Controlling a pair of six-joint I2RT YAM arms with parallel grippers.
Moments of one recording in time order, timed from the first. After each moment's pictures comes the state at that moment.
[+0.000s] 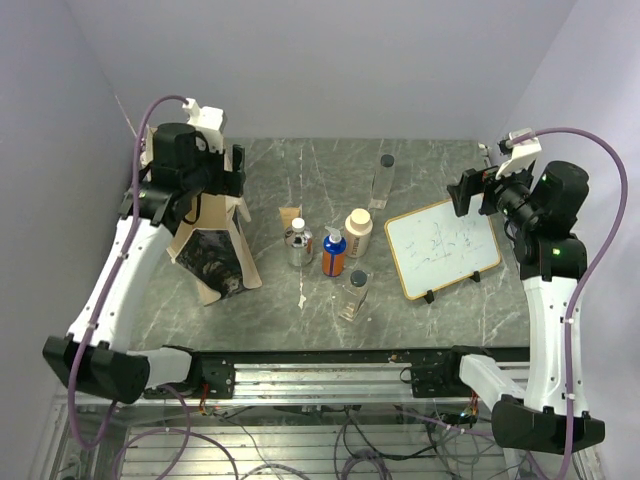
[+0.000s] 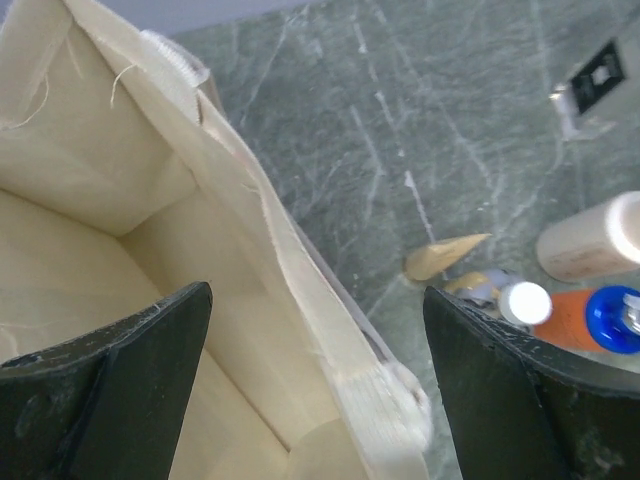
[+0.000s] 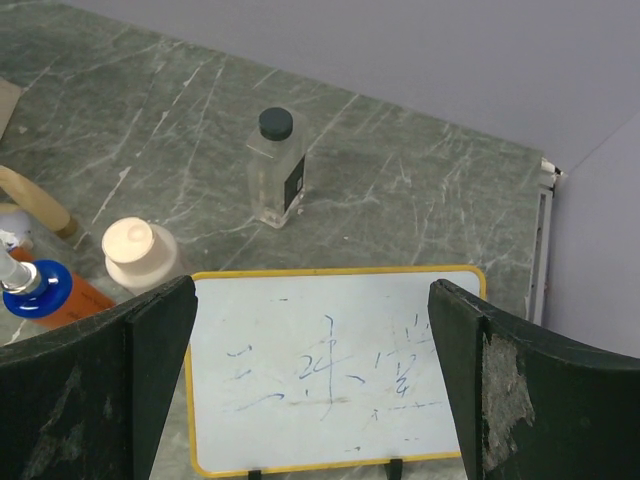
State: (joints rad) left arm -0.23 1.24 1.42 -0.62 0.05 0.01; right arm -0.12 0.97 1.28 -0.56 -0.41 -0.21
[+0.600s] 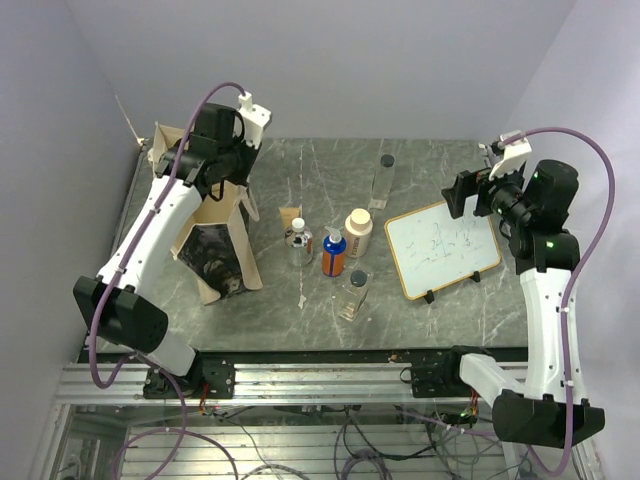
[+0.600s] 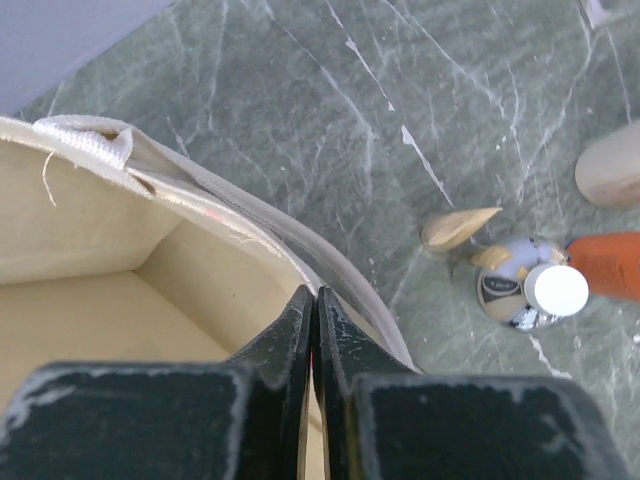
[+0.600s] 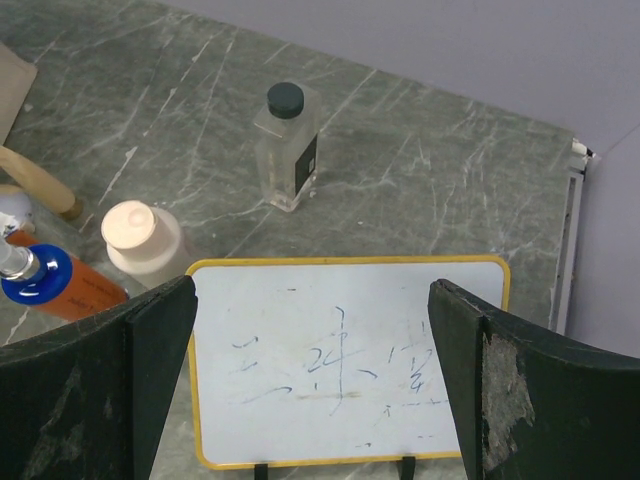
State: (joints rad) left arm -0.35 1.52 1.64 -0.74 0.02 0.20; right arm -0.12 1.00 1.24 -0.54 -0.44 -0.21
